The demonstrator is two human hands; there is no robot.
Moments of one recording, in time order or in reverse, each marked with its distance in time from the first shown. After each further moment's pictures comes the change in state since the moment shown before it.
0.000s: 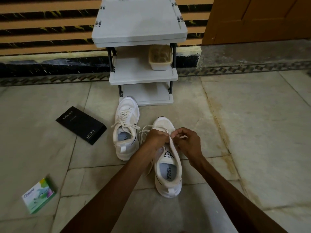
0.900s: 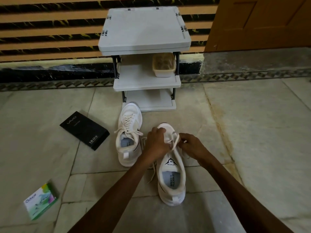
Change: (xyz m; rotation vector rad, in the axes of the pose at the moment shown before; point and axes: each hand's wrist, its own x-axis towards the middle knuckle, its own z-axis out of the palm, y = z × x) left_hand 0.010 -0.001 -0.016 0.820 0.105 0.512; right_hand 0.022 -0.015 -0.014 -0.301 -0.329 0.029
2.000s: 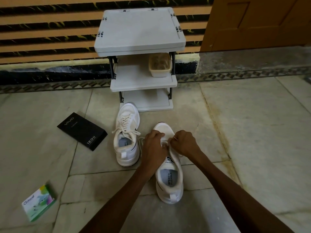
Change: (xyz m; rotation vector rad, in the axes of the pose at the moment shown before) left_hand -0.020 -0.014 0.029 -0.083 0.291 0.126; right_hand 0.005 -0.025 0.012 -0.415 0.096 0.100
